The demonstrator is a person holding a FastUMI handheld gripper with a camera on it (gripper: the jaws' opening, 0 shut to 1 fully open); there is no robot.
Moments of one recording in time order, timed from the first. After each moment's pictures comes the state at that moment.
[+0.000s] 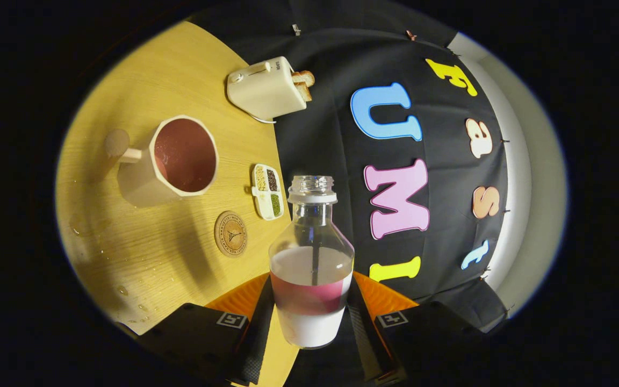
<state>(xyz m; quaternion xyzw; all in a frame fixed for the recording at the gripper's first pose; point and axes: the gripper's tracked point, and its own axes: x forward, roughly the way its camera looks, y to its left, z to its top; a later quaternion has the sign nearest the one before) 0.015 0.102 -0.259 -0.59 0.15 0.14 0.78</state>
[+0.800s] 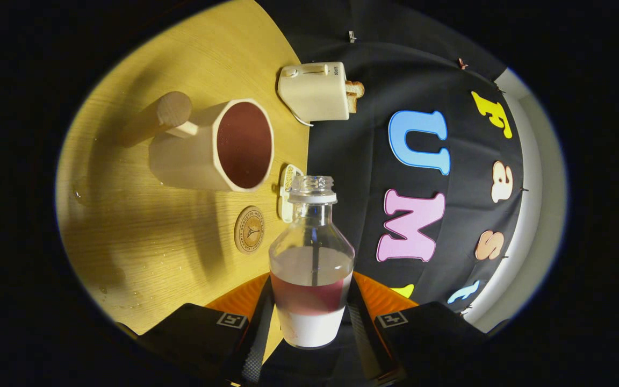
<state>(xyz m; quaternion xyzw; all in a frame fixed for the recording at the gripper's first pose) 0.005 0.123 -0.290 -0.67 0.14 0.19 0.71</state>
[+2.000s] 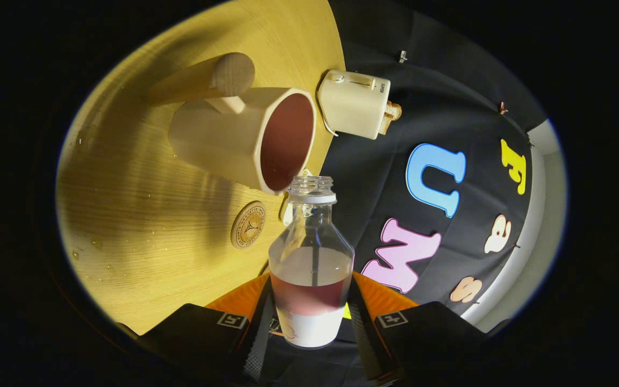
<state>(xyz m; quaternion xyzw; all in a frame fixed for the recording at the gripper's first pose) 0.018 0.139 -0.297 -0.76 0.09 0.22 0.61</state>
